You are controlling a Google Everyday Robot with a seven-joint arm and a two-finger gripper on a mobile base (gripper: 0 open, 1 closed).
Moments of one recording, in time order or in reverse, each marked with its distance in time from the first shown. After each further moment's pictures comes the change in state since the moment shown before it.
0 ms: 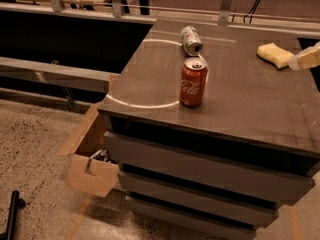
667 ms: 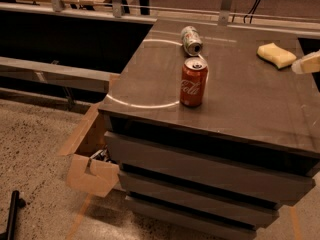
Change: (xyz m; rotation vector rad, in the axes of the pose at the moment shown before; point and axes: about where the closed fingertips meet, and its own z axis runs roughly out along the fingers) arm 0.027 -0.014 -0.005 0.069 0.038 0.083
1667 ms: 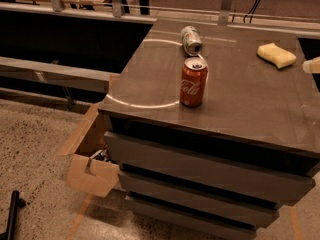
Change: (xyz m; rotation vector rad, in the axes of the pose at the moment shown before) arm 0.051 -0.067 0.022 0.230 -0.009 0.165
